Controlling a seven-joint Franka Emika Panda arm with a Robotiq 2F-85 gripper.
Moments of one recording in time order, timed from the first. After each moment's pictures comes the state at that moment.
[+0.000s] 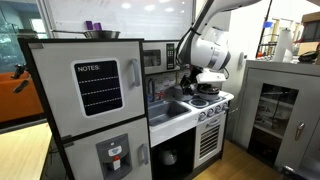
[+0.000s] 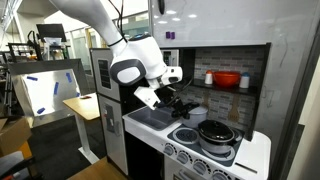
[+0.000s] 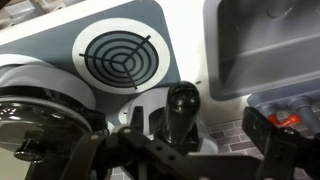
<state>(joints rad) -0.23 0.47 0.02 -2.14 0.56 3.12 -0.48</state>
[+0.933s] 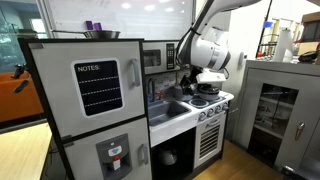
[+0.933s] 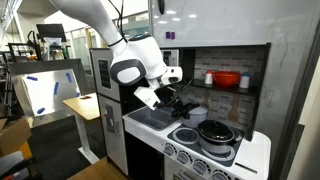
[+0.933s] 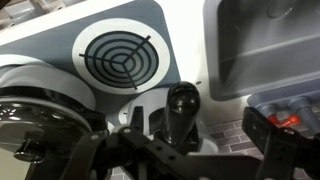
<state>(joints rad) -0.23 0.47 0.02 -2.14 0.56 3.12 -0.48</state>
